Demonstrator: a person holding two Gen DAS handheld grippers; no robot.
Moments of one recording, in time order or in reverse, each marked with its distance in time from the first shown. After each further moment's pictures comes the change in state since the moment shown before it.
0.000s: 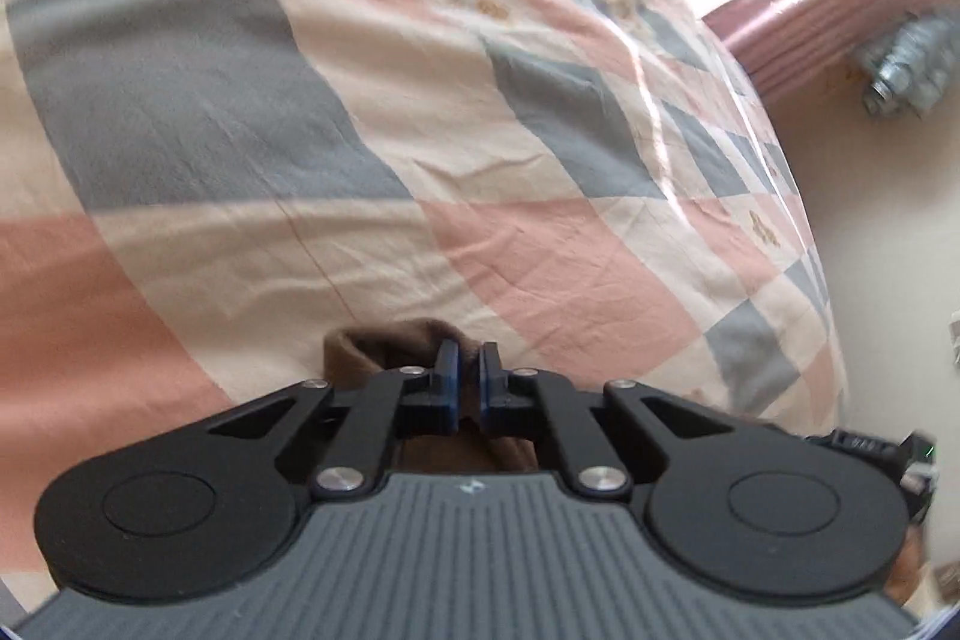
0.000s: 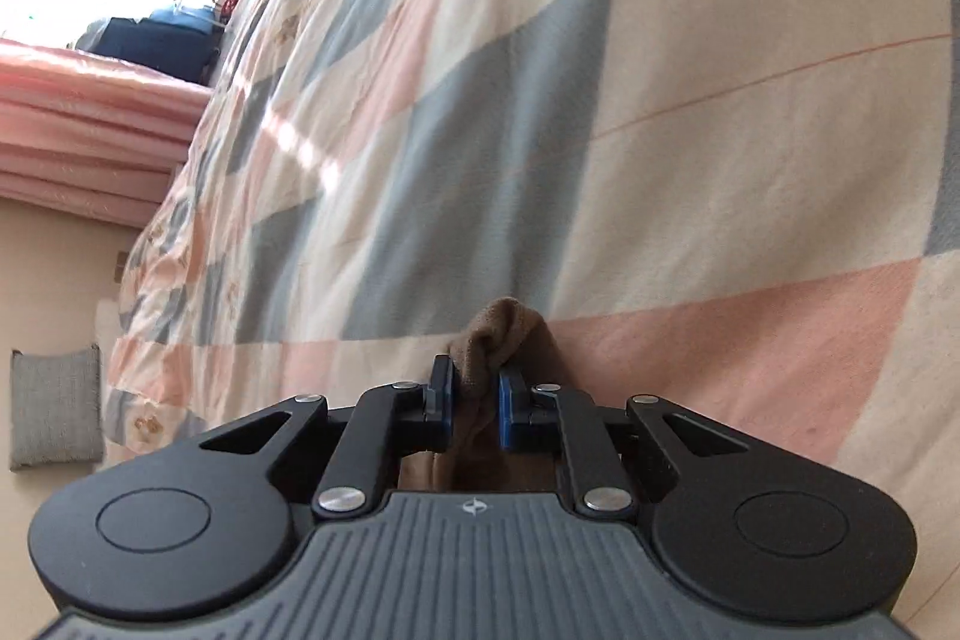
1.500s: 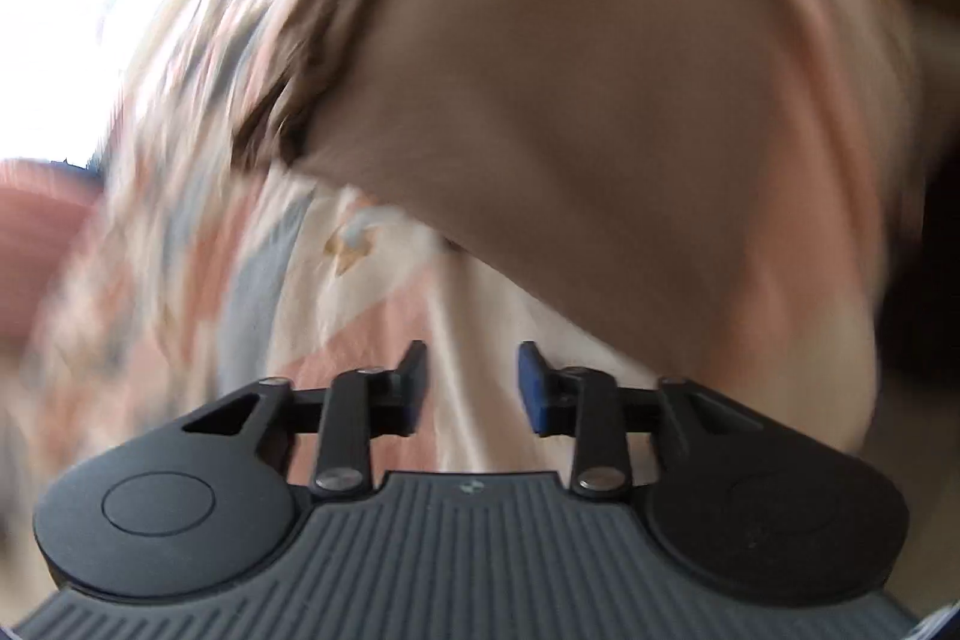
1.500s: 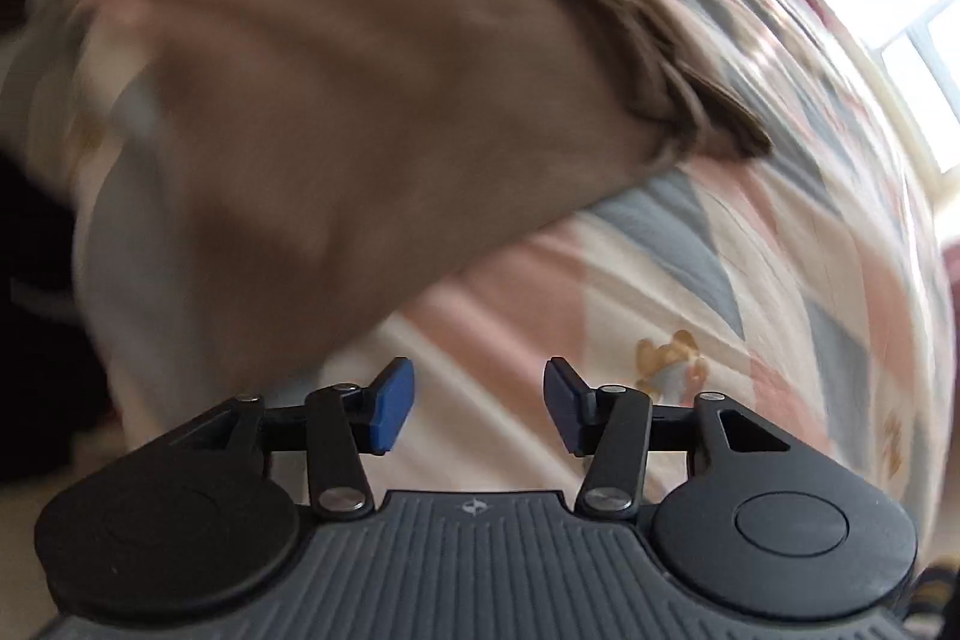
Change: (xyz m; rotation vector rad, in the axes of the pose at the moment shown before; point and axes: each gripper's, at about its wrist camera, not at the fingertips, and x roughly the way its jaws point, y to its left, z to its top) left arm -0.211 -0.044 -0.404 1.689 0.142 0.485; right arm -0.200 -0.059 -0.346 -1.868 0.222 -0.385
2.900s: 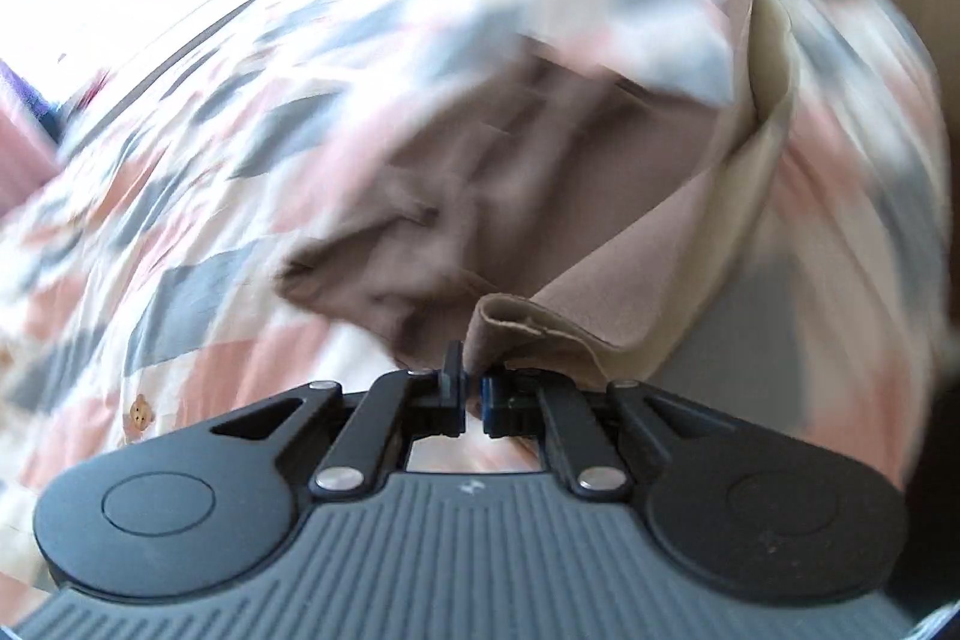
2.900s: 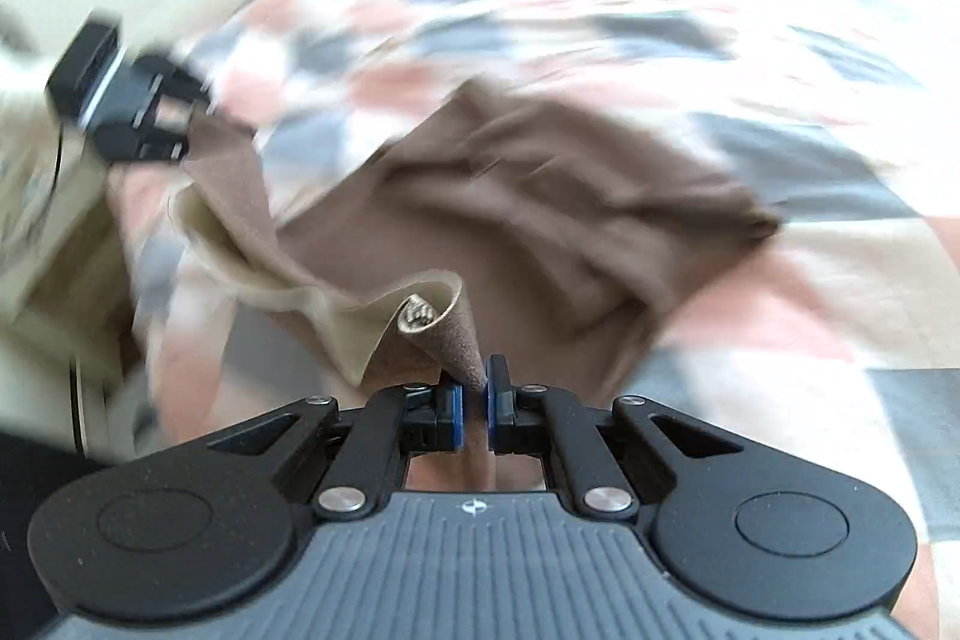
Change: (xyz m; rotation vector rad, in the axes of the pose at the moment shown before) left arm 0.057 0.233 0.032 -0.603 -0.234 -0.272; right arm 0.027 -0.240 0.068 0.641 -0.220 0.490
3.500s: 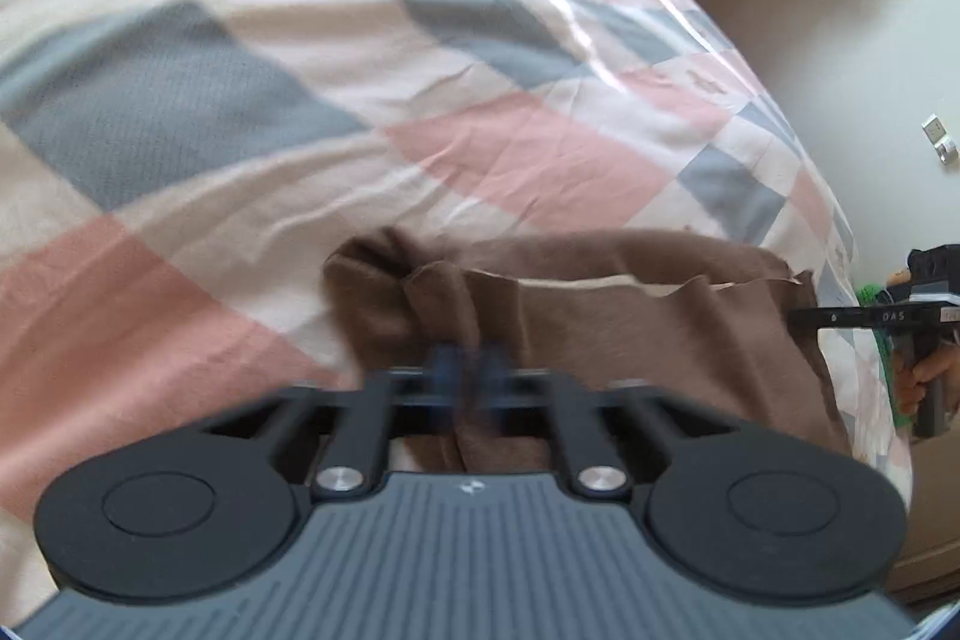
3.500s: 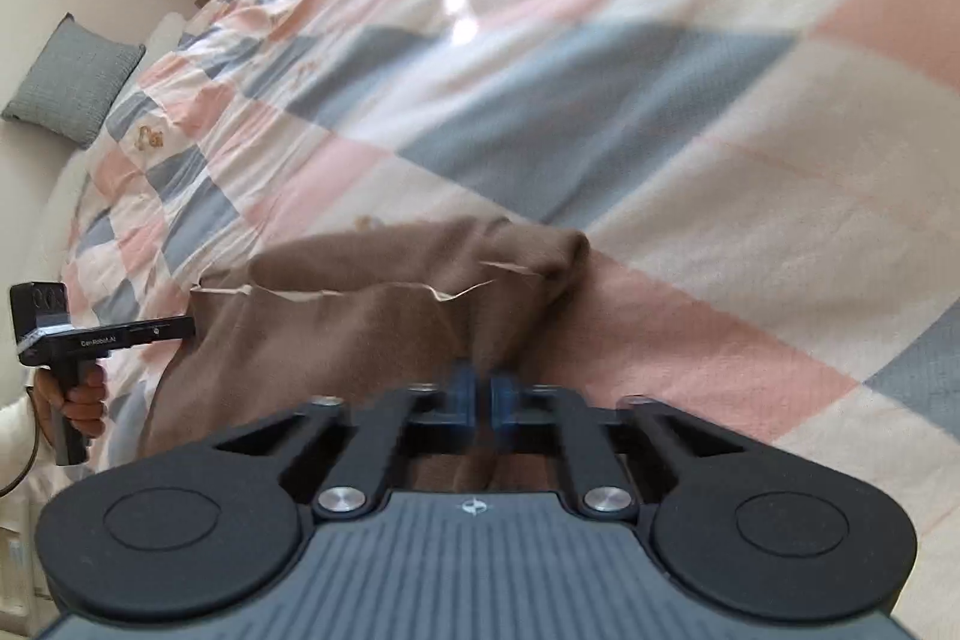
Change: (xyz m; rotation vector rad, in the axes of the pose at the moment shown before) left arm 0.162 0.156 0.003 -0.776 -0.014 -0.194; right arm 0.081 -0.137 0.028 0.541 -0.151 -0.101
